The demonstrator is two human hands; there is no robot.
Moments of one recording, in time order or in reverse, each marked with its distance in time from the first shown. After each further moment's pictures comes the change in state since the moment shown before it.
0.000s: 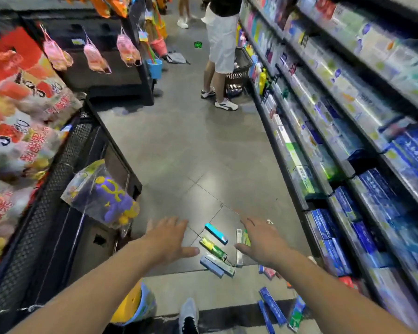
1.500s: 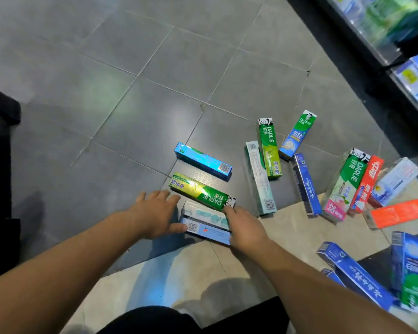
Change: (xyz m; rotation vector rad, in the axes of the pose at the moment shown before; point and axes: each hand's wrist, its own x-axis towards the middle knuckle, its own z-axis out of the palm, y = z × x) left_hand 0.555 -0.054 0.478 0.304 -0.193 0.216; right_hand 0.403 0.126 0.666 0.208 -0.053 0.206
